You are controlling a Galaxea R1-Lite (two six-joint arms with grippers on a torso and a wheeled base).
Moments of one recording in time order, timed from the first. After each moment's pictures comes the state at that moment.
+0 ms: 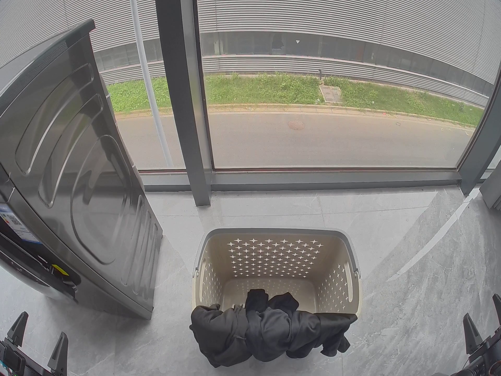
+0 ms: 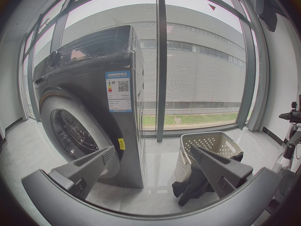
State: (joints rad) left arm 0.00 0.02 -0.02 0.00 -0.01 0.00; right arm 0.00 0.02 -0.02 0.00 0.01 -0.01
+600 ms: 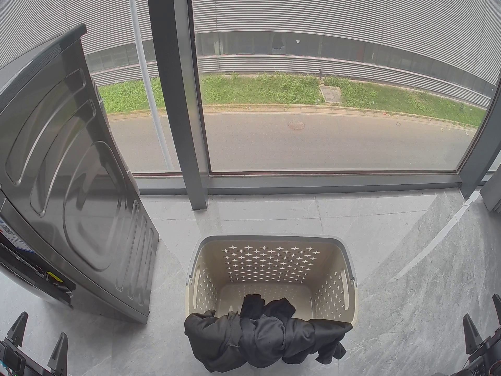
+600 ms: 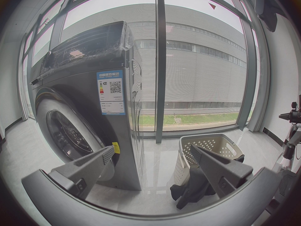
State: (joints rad) left arm 0.00 0.02 -0.02 0.00 -0.01 -0.01; right arm 0.00 0.02 -0.02 0.00 0.01 -0.01
